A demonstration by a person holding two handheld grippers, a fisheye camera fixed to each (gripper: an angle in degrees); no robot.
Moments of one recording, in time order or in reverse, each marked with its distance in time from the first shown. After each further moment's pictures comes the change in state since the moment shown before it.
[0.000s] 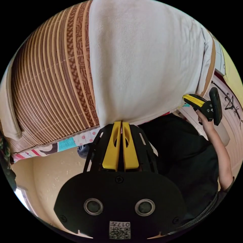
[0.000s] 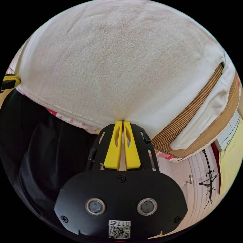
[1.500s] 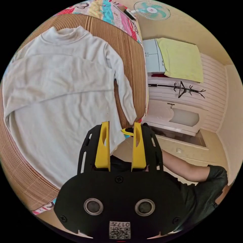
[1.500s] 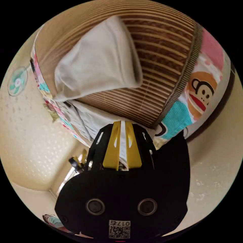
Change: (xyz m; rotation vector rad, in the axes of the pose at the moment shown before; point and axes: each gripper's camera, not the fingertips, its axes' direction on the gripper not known) left arm 0.172 -0.042 -0.044 0.294 0.373 0.469; right arm 0.234 0.481 0.095 0.438 -1.684 1.151
